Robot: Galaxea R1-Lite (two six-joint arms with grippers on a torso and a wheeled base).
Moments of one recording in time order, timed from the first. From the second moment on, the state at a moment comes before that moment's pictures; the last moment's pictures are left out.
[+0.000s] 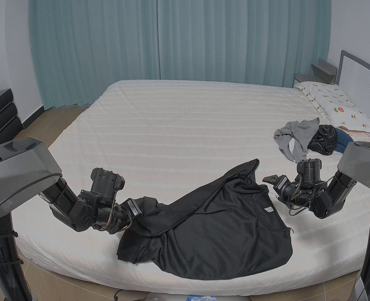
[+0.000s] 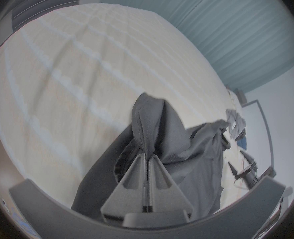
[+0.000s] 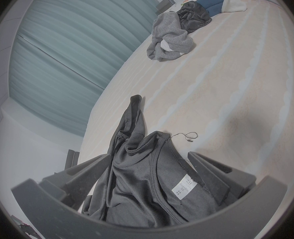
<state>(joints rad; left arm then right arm) -0.35 2.15 -0.81 -0.47 -0.07 -0.88 0.15 2.30 -0.85 -0.90 0.10 0.89</state>
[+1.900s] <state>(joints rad) -0.13 2.52 -1.51 -0.56 0.03 -1.04 0.15 2.70 -1.60 -0.72 0.10 0.58</state>
